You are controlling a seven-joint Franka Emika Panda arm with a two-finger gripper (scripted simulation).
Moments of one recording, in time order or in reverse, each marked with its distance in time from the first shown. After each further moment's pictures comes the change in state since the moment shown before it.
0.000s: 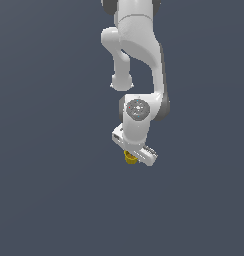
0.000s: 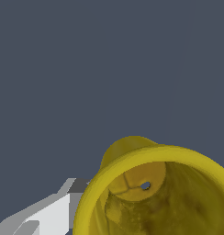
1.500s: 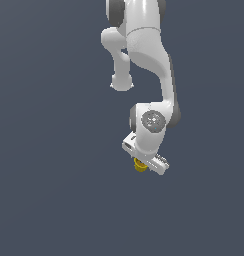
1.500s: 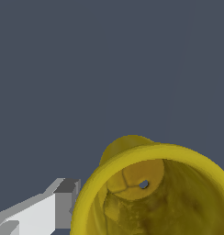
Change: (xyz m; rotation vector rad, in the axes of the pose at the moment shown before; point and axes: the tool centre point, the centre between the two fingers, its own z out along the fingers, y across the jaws) arm -0.007 -0.051 0.020 0.000 0.001 0.001
